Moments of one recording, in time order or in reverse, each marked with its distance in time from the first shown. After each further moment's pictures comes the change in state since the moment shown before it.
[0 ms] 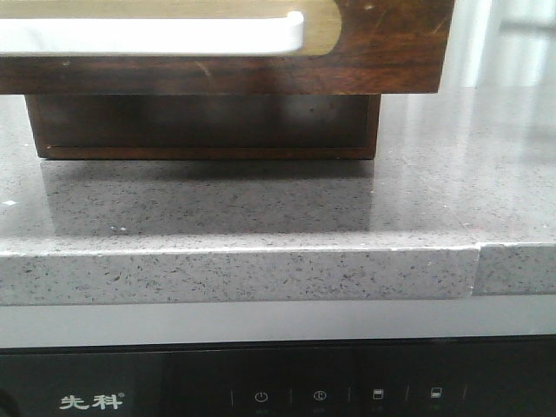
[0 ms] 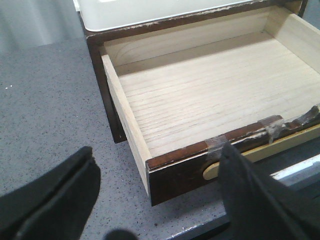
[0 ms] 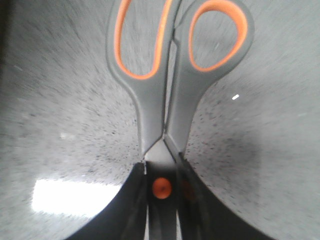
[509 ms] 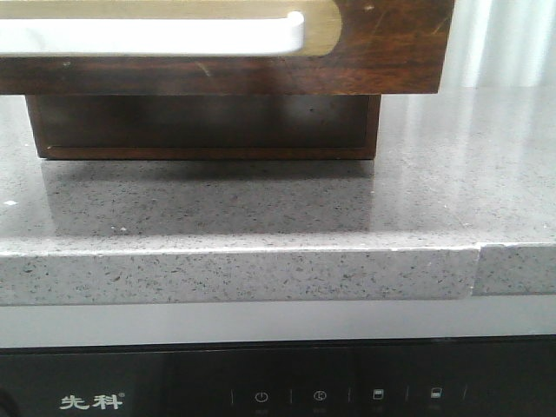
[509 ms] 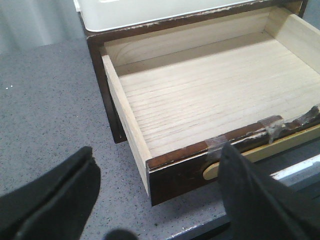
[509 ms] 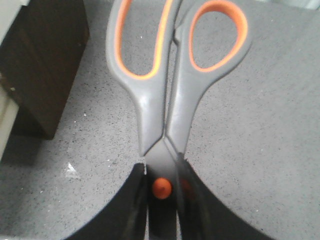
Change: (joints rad) left arm 0.000 0.000 0.000 0.000 -0.002 0.000; right arm 0.000 -0.443 0.000 0.004 0.100 -0.019
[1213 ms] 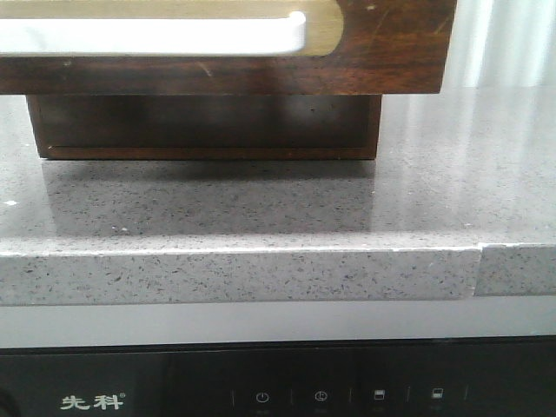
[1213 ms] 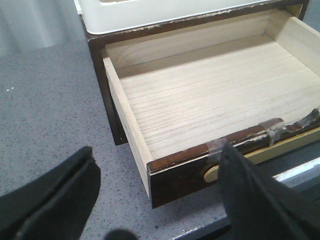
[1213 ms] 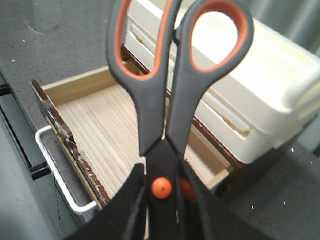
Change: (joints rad) left arm 0.000 0.000 0.000 0.000 -0.006 0.000; right arm 0.002 -0.112 0.000 0.776 0.074 -0.704
